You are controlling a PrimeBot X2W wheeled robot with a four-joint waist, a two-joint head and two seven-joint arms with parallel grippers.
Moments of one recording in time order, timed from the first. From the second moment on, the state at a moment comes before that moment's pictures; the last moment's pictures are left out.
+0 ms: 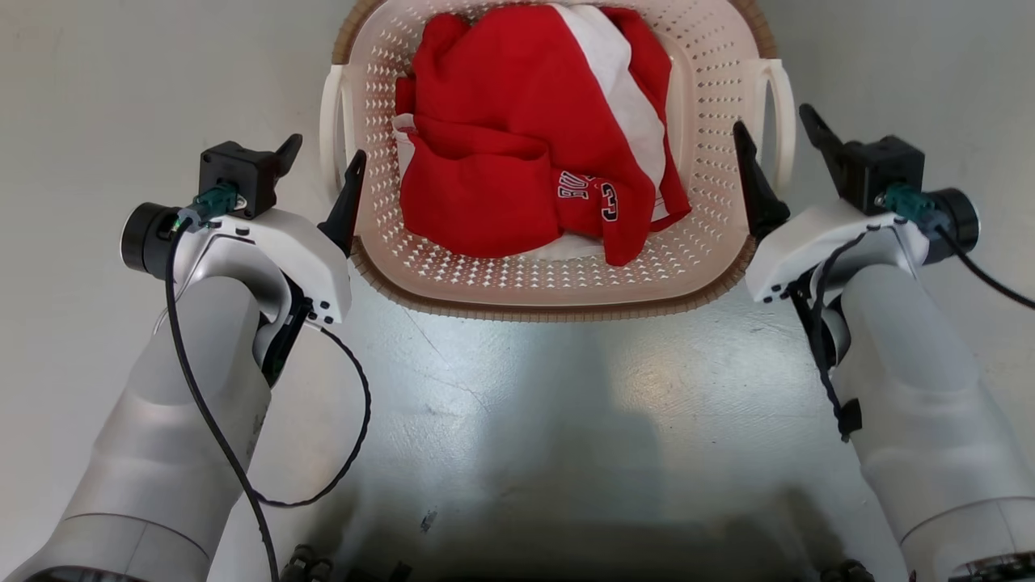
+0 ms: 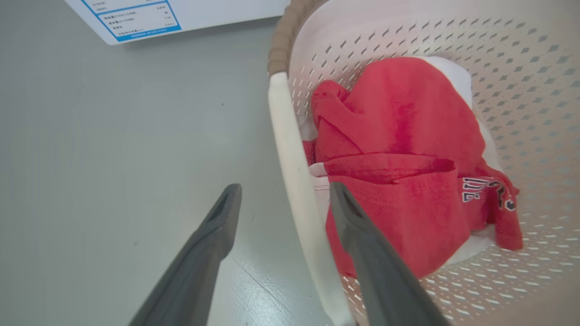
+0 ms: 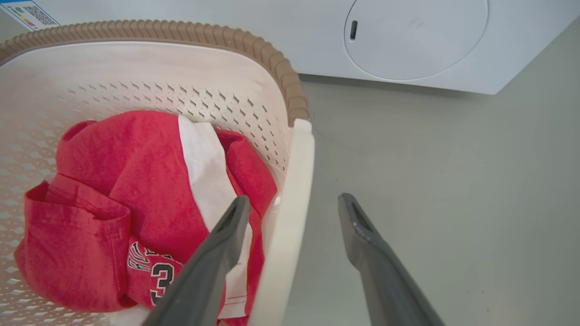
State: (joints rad) left arm -0.88 0.19 -0.41 0.92 -0.35 -0.13 -0.26; right arm -0.81 -0.07 0.02 0.87 -0.03 0.12 -0.25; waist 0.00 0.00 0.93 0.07
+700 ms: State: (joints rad) left arm -0.98 0.17 -0.53 1.05 -0.39 -0.13 -0.26; right arm -0.93 -0.07 0.14 1.05 0.14 0.12 -0.25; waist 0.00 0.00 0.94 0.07
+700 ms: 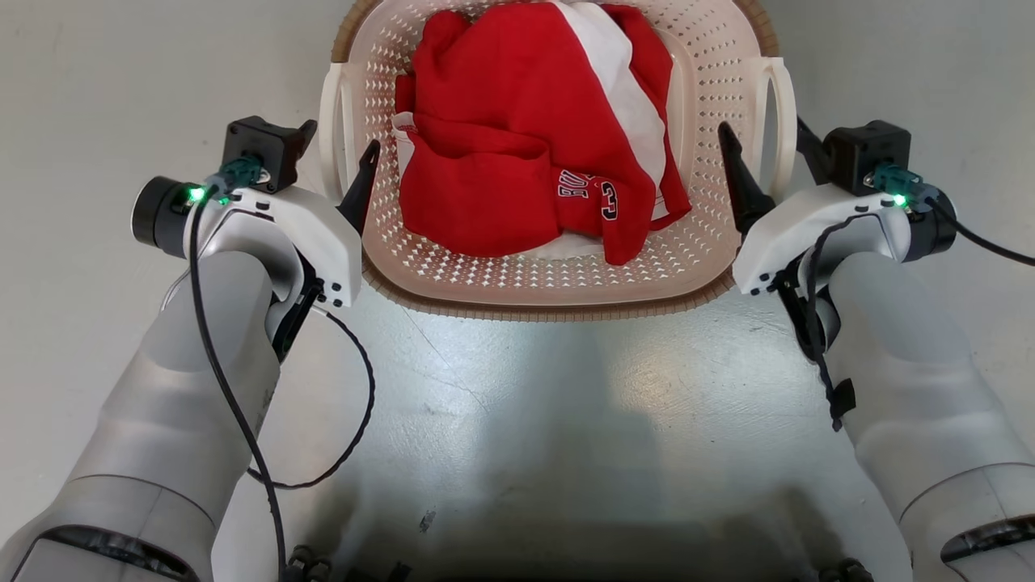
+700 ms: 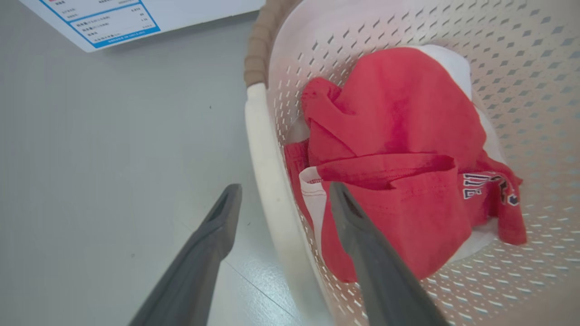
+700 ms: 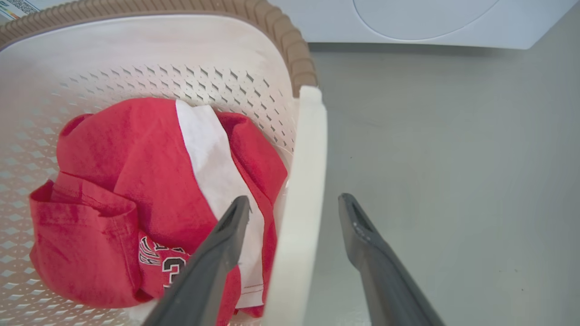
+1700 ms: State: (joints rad) left arm -1.04 0.18 -0.64 1.14 -0.54 -0.13 -0.26; right arm -0.97 -0.08 0.26 1.11 0.25 0.12 -0.25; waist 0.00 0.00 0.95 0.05
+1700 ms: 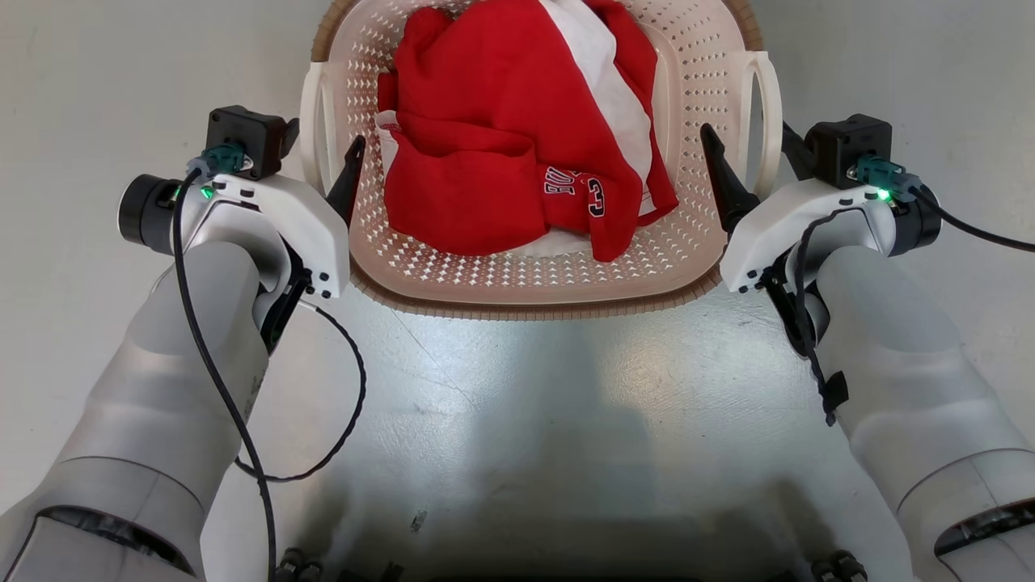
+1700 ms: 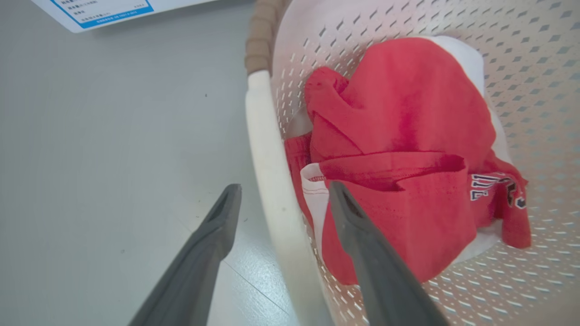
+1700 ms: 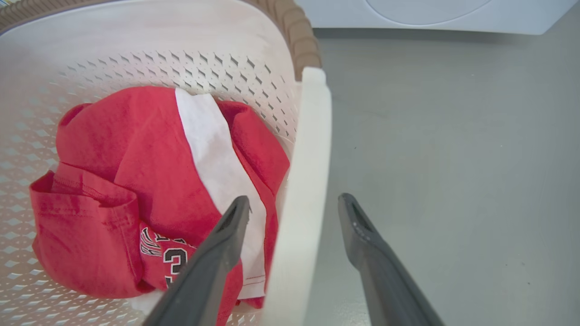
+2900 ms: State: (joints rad) left arm -0.87 0.18 -0.81 1.22 -0.73 -0.13 -0.16; right arm -0.84 -0.05 0.51 1.18 0.46 0.12 -0.07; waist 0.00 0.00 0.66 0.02
